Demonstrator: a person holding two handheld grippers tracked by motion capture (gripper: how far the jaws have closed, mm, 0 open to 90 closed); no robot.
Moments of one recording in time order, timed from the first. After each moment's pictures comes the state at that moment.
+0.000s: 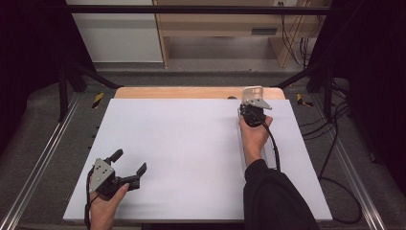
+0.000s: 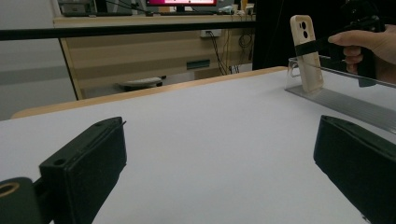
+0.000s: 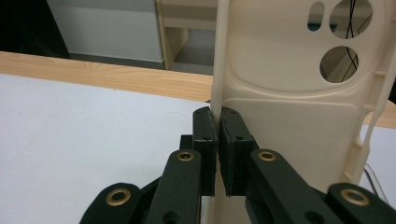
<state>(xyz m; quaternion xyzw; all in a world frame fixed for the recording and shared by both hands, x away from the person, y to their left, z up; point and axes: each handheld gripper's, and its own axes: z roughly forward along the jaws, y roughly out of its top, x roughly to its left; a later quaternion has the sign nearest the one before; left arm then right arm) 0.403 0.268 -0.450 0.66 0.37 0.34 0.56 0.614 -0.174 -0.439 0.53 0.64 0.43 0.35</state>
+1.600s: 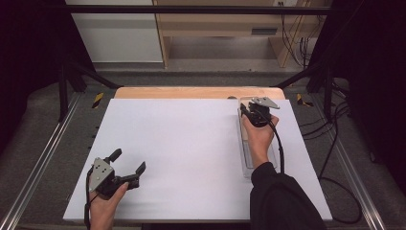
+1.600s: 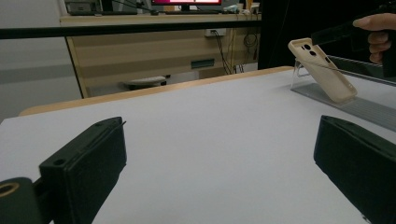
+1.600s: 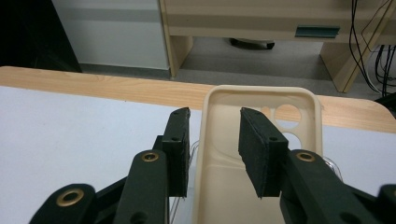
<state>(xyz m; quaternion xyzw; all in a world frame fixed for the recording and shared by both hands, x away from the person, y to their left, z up) 0.404 0.270 -0.450 0.65 0.38 0.34 0.56 0.598 -0.184 -0.418 0.53 0.63 0.45 0.34</state>
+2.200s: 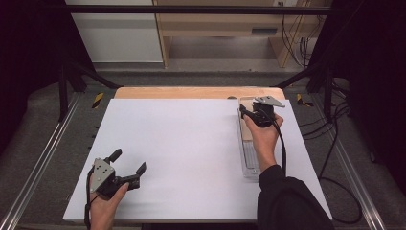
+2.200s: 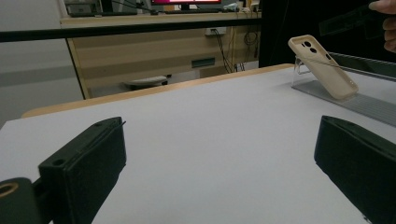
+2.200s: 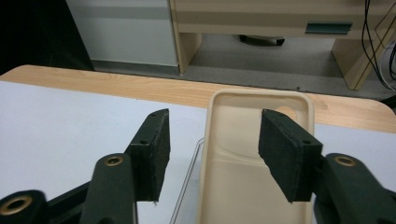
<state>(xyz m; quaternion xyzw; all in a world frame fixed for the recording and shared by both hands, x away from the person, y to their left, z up) 0.403 0.268 -0.451 0.66 0.37 0.34 0.55 0.588 -0.192 -0.402 0.52 0.65 0.46 0.31</state>
